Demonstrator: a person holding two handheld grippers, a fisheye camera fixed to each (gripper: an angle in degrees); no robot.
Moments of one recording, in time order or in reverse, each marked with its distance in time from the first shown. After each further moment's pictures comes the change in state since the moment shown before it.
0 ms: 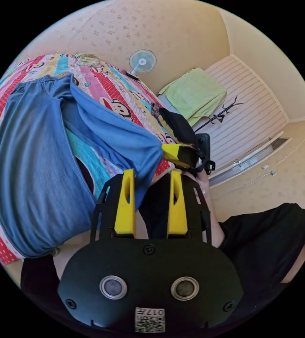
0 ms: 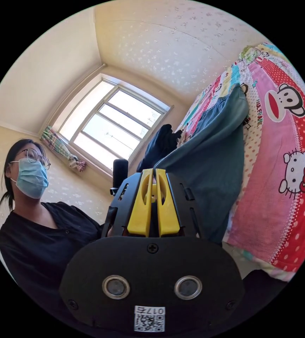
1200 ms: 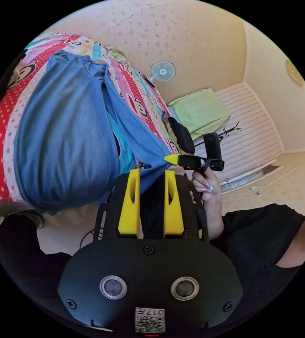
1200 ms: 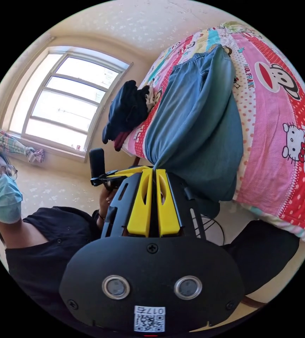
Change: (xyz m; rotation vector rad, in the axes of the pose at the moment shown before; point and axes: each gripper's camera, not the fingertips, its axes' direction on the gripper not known) left arm -0.065 0.092 -0.042 0.085 0.078 -0.195; right arm 0.001 -0.019 0.106 -0.353 0.327 0.202
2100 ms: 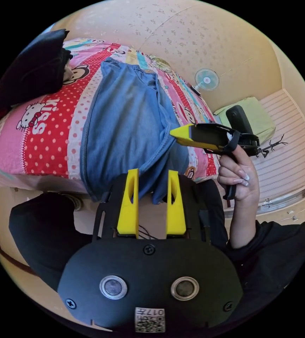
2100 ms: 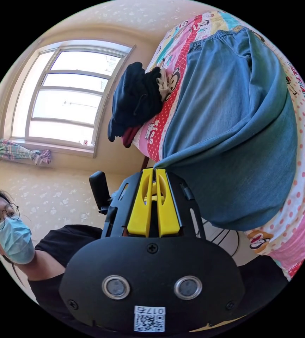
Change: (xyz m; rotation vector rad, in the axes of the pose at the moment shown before) left arm -0.030 0.000 -0.025 0.058 -0.377 -0.140; right arm 0.032 -0.101 0.123 -0.157 -0.111 0.028
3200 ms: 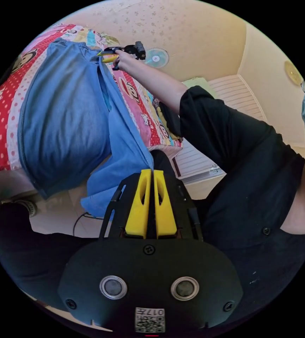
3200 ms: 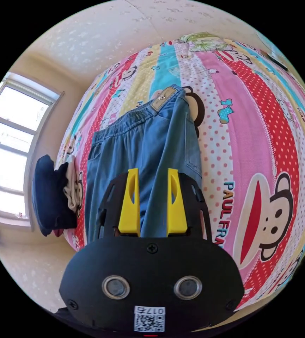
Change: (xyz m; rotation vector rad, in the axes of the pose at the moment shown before) left arm 0.008 0.004 -0.085 -0.190 0.484 0.152; right arm 0.199 -0.311 -0.038 0.301 0.599 0.247
